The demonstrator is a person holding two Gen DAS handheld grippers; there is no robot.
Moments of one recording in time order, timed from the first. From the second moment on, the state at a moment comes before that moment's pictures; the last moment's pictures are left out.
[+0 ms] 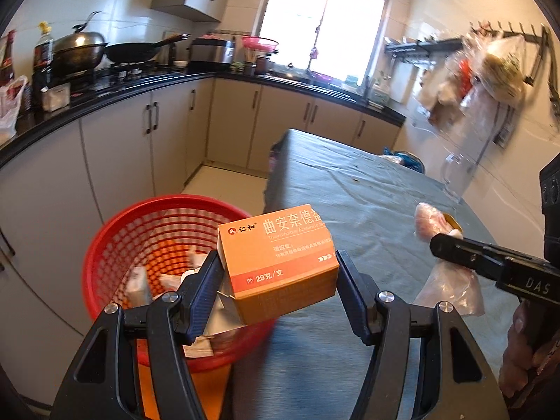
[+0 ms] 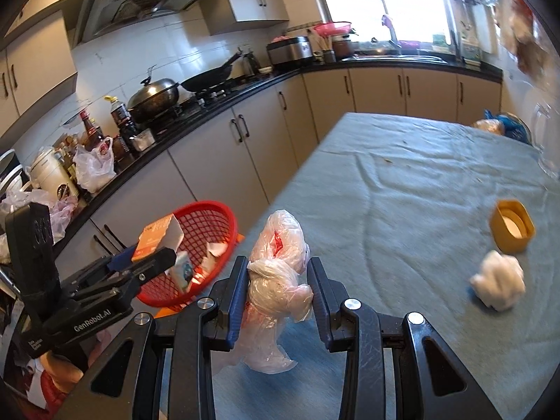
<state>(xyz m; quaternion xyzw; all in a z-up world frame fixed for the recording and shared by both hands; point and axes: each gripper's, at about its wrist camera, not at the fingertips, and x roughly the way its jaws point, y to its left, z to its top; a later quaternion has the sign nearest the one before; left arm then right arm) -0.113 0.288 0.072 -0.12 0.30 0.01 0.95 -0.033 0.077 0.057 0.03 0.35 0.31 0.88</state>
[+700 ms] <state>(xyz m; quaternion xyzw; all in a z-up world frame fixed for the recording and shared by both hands) -0.110 0.383 0.030 -0.17 0.32 0.09 0.93 0.015 0.208 0.029 0.03 0.40 0.38 0.84</state>
